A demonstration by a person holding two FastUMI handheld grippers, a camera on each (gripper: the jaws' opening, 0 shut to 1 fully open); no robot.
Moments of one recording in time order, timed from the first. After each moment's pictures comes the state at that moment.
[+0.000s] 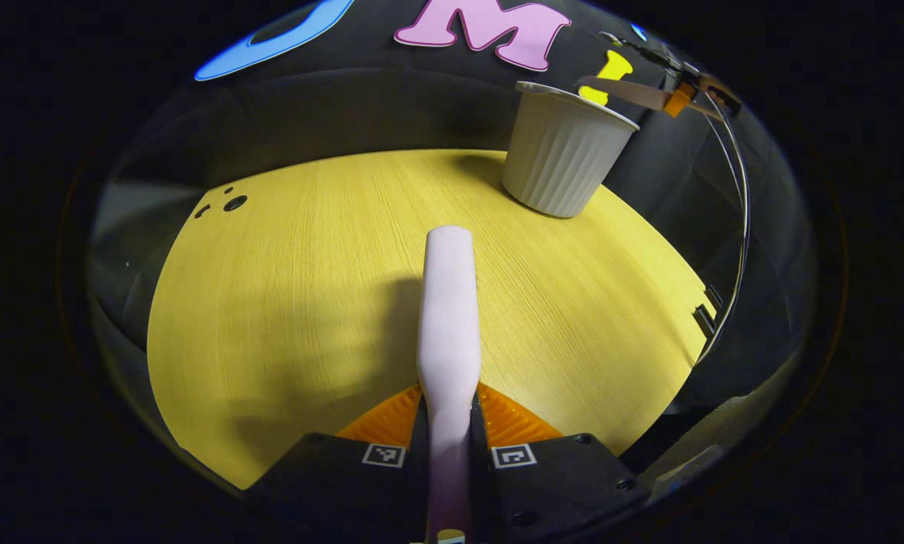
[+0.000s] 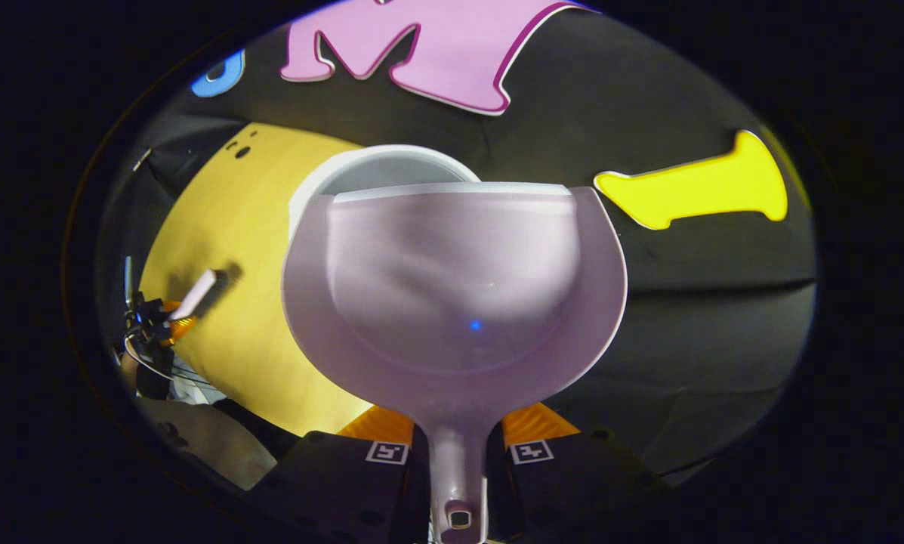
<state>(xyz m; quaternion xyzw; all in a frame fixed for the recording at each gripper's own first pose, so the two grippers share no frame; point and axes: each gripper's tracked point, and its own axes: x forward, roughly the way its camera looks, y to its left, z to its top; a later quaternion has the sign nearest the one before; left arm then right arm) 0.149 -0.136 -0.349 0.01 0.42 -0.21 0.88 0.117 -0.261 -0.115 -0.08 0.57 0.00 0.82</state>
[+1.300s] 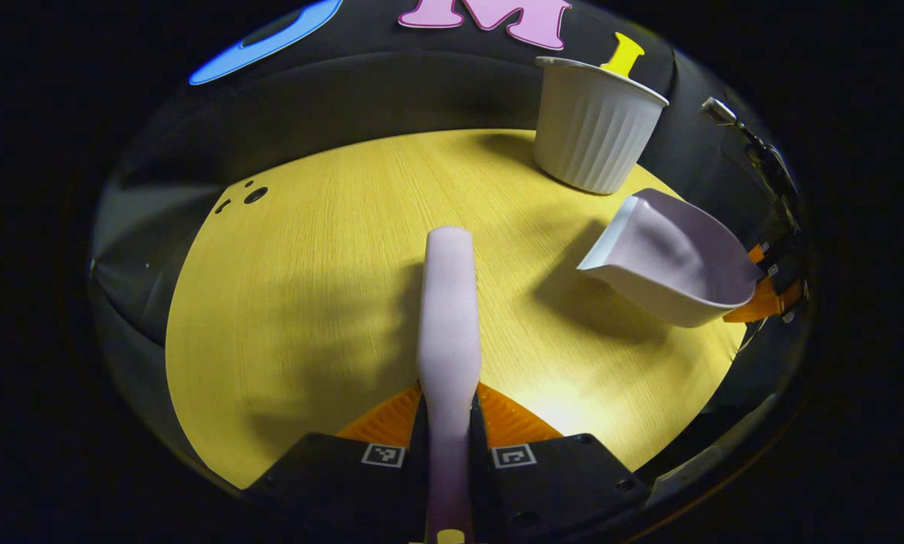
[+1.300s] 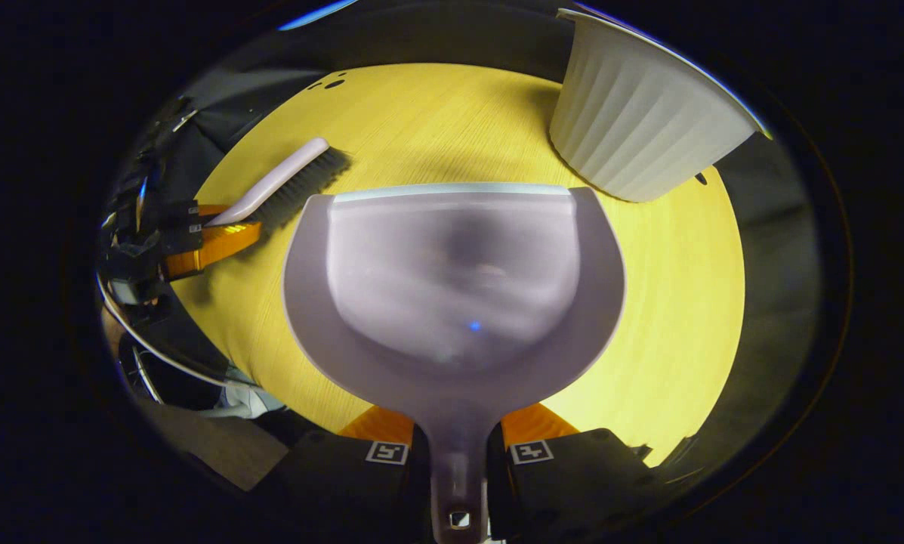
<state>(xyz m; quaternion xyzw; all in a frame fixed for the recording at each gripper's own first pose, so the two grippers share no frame) 0.155 -0.120 -0.382 0.06 0.44 -0.14 0.88 -0.027 0.027 -0.382 0.03 0.59 0.07 0.81</state>
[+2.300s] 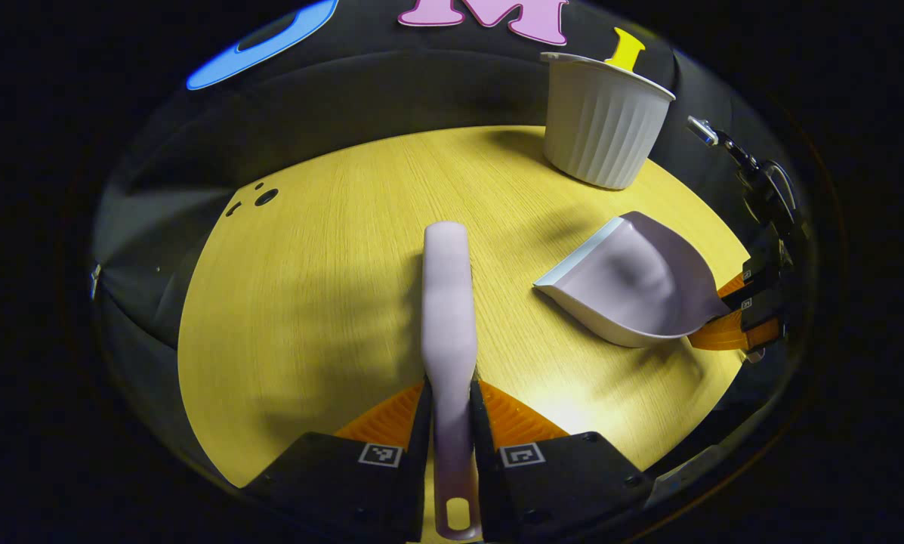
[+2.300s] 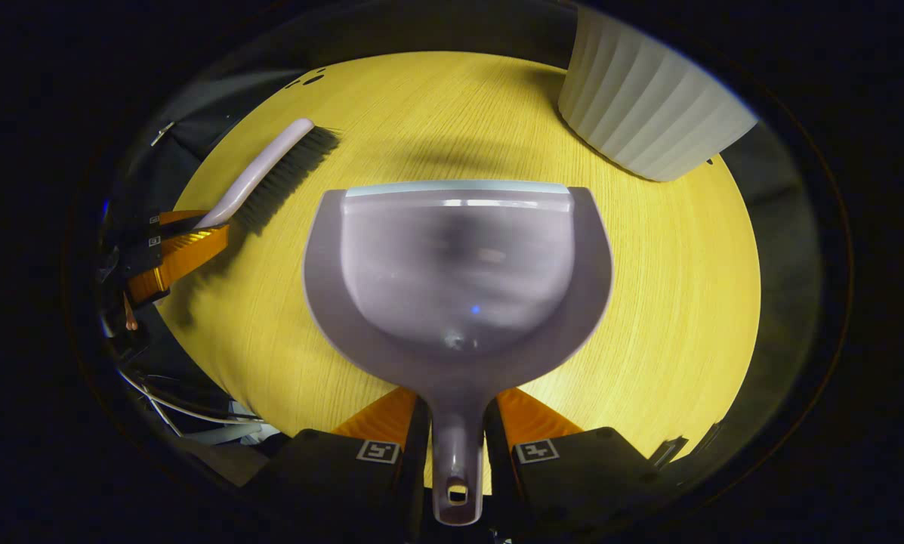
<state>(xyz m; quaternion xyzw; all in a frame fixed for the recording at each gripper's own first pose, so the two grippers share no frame) 0.154 -0.113 -0.371 0.07 0.44 -0.12 0.89 -0.033 0.045 -0.403 0.05 0.60 0.06 0.79</state>
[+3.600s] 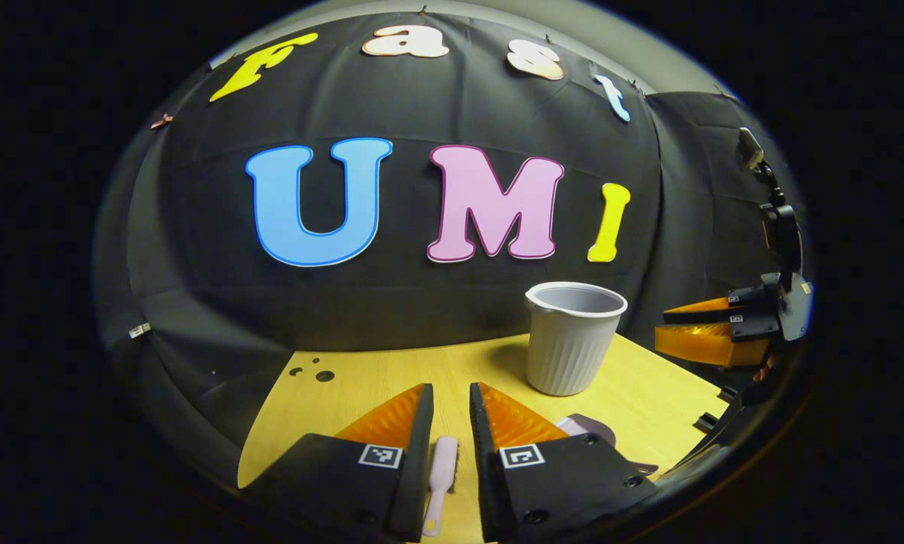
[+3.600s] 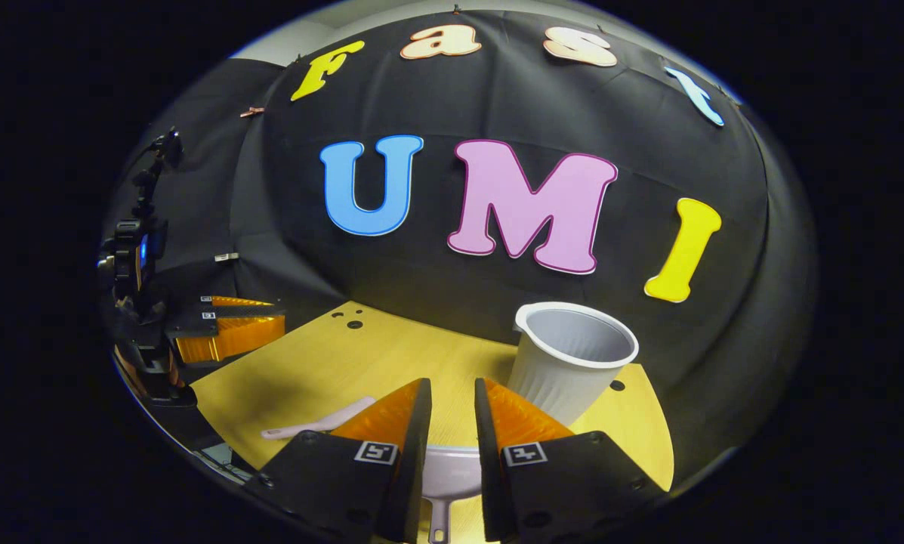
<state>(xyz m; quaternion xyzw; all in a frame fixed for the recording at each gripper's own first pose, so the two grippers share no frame) 0.150 -0.134 -0.089 0.02 0.09 -0.10 0.99 0.023 0.014 -0.083 0.01 0.11 0.03 0.99</state>
